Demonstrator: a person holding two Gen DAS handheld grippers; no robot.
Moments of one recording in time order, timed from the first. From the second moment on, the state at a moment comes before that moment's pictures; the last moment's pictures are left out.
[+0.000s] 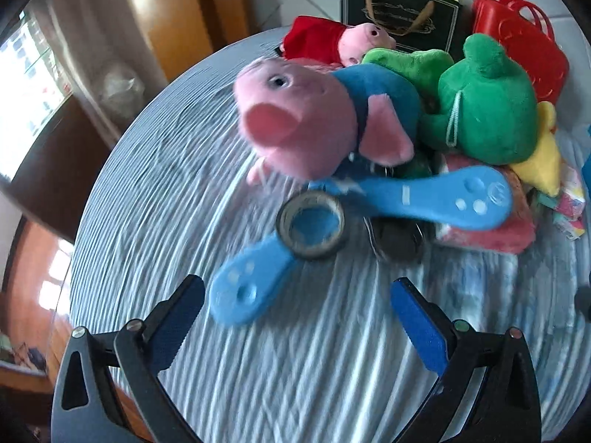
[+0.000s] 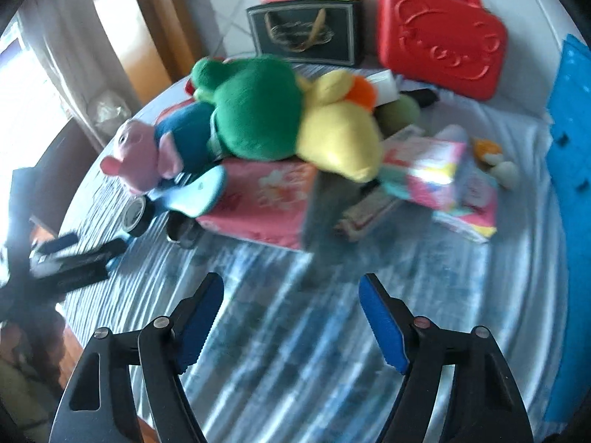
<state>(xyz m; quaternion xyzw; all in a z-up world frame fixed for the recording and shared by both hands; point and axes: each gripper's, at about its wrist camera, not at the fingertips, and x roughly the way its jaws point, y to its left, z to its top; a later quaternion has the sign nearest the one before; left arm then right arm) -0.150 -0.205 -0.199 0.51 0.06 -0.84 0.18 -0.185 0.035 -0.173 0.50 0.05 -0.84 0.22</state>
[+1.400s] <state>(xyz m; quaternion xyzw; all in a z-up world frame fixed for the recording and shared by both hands) -0.182 -0.262 -0.219 0.43 0.04 -0.90 0.02 -0.206 -0.083 -0.230 0.46 0.01 -0.86 0.23</state>
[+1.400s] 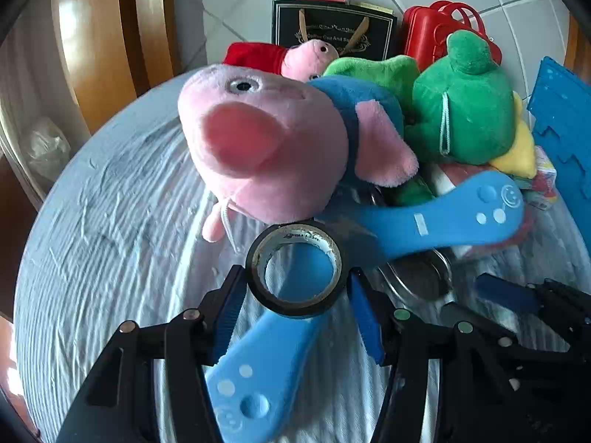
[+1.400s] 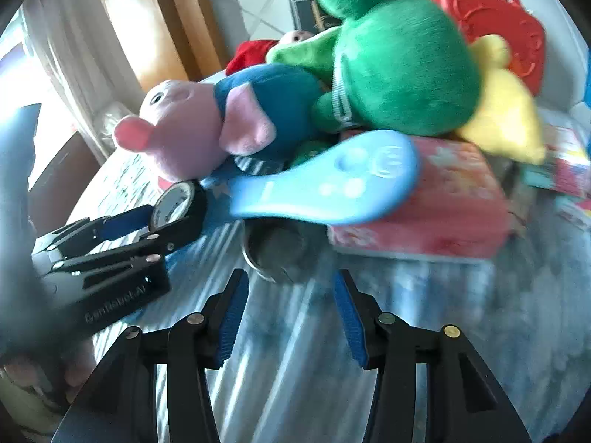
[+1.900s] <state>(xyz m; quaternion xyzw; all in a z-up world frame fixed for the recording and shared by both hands) -0.179 -0.266 -0.240 0.41 0.04 -0.91 0.01 -0.205 -0.105 -0.250 0.44 0.06 -0.87 0.23</state>
